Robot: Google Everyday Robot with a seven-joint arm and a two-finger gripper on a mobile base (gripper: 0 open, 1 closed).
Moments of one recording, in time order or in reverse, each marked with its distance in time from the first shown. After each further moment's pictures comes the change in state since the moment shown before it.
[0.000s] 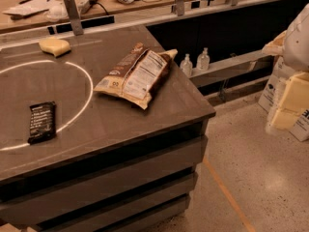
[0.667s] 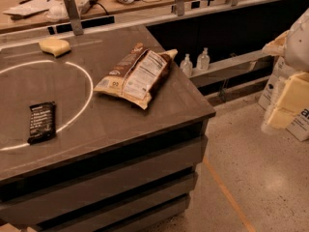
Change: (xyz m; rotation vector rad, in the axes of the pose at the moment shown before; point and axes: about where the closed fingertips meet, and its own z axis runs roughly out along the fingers) arm -0.005 0.001 0.000 0.002 -0.063 0.035
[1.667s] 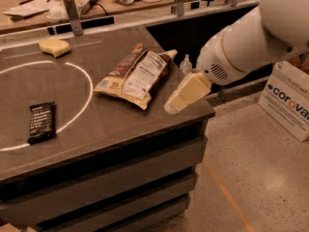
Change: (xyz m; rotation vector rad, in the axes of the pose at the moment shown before) arm -0.134 -0.027 0.085 0.116 -0.336 0.223
